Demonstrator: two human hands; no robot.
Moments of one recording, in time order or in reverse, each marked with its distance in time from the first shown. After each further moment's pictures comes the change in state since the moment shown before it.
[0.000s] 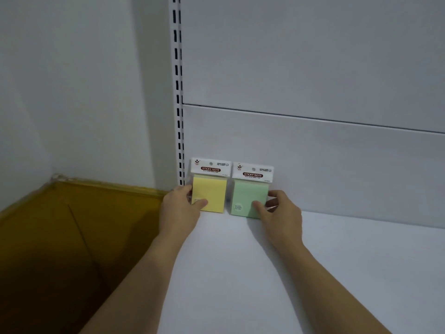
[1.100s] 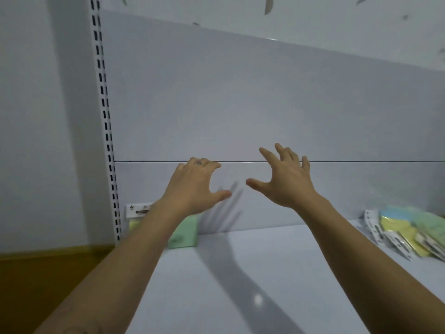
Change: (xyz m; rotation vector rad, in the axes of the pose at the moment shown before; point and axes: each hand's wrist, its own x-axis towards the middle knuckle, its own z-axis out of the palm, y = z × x) left_hand -0.033 0.214 -0.037 0.350 -0.179 0.843; right_hand -0.012 -0.088 -0.227 -0.812 0.205 -0.243
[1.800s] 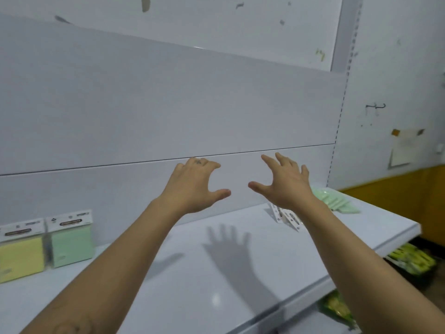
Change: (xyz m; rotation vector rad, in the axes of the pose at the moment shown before) left_hand 0.046 0.224 0.045 -0.088 -0.071 0.219; right_hand -0.075 0.224 -0.059 -0.024 -0.025 0.276
